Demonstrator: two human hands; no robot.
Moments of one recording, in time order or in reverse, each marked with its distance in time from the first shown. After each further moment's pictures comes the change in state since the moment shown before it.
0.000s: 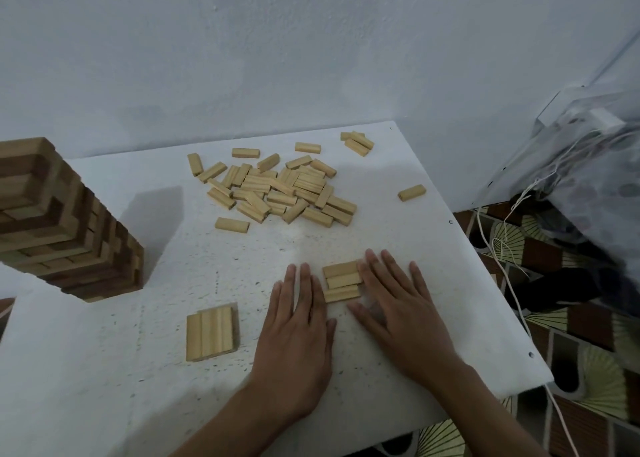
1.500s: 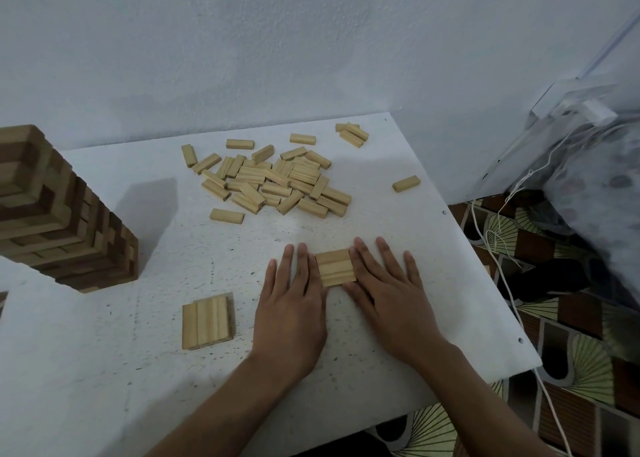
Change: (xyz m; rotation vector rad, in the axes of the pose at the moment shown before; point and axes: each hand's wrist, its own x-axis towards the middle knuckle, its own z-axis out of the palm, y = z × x) left_hand 0.023 -0.001 -0.001 -0.012 -0.046 -0.063; right_hand 0.008 0.000 0.006 -0.016 0.011 0.035
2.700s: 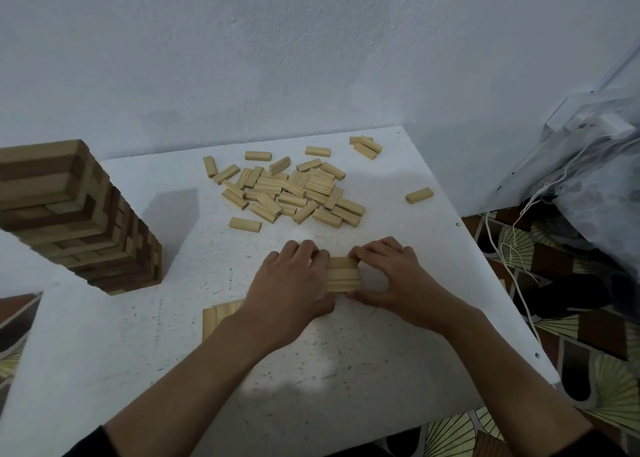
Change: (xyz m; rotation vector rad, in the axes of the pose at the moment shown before) left_hand 0.029 -0.027 -0.072 -0.020 -0.073 0.200; right_hand 0.040 -0.001 -0.048 0.247 -0.089 -0.189
